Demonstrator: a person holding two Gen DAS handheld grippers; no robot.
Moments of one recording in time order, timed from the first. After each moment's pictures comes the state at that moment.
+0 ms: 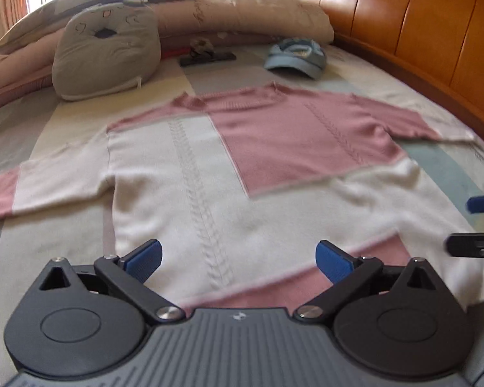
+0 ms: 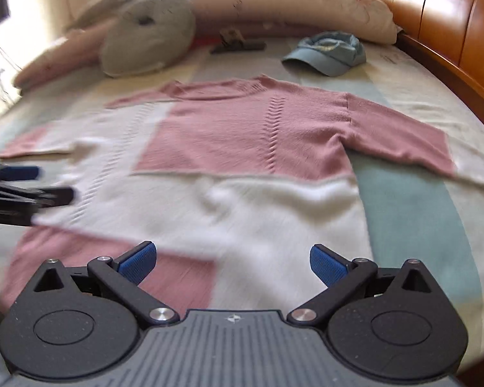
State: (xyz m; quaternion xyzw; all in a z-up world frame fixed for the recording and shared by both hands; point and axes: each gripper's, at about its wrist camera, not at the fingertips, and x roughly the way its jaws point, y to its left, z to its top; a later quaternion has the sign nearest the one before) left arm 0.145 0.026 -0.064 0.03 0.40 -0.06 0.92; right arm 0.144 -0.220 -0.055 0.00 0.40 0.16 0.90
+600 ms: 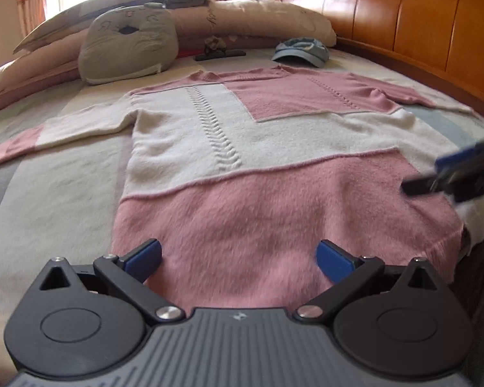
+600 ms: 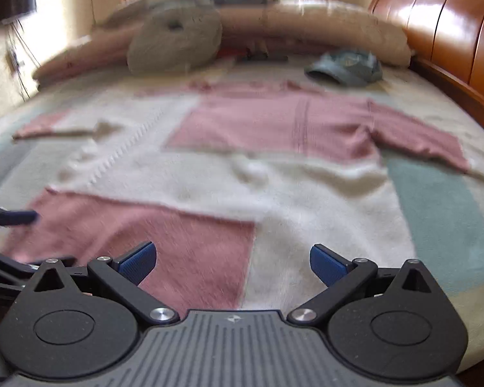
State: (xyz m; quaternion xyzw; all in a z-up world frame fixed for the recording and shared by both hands) left arm 0.053 0.048 -0.131 0.02 0.34 -0.04 0.94; right arm 0.140 -0.184 -0.123 -0.04 0.40 0.16 0.90
